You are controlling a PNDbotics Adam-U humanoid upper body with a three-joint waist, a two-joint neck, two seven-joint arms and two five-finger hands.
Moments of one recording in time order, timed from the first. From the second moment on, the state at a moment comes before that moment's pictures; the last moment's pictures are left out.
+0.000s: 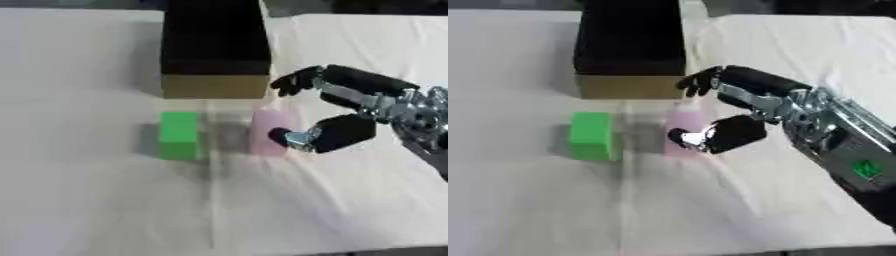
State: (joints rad) left arm -0.26 0.56 0.01 -1.98 -0.39 -0.07 0.49; right arm -0.59 -0.79 0.47 -1.99 0.37 0.38 0.54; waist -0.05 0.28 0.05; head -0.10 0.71
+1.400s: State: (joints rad) left arm -0.27 0.55 0.00 -1.98 -0.39 -0.08 0.49; right arm -0.58 -0.79 0.47 -1.98 0.50 0.39 0.64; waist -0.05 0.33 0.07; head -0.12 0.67
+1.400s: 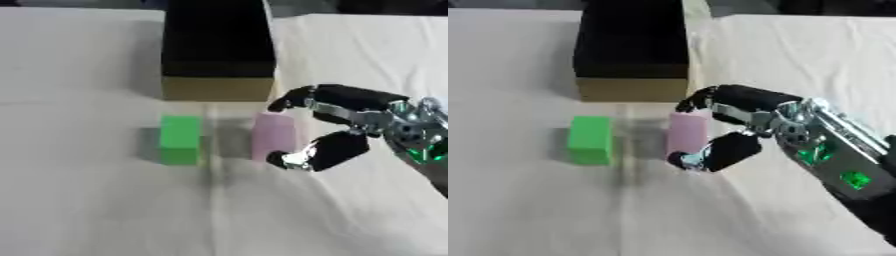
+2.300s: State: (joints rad) left arm -0.27 0.54 0.00 -1.98 -0.39 -0.08 0.49; right arm -0.58 -0.75 0.47 -1.86 0.49 0.42 0.55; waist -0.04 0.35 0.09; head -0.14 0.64
